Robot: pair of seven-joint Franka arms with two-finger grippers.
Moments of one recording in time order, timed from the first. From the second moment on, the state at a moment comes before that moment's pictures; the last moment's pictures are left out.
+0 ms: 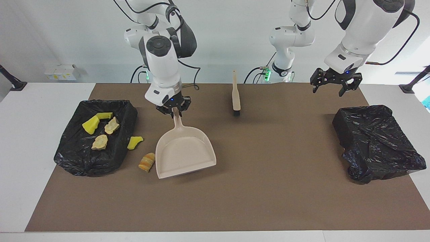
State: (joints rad) left arm -0.07 -0.02 -0.08 -1.62 0.04 1.54 0.14; right arm 0.42 0.14 -0.03 -1.78 0.04 1.88 0.21
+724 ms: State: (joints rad) left arm -0.07 -0.03 -0.07 -1.62 0.04 1.55 0.14; right arm 0.70 0.49 -0.03 -1.53 0.08 2.09 0.65
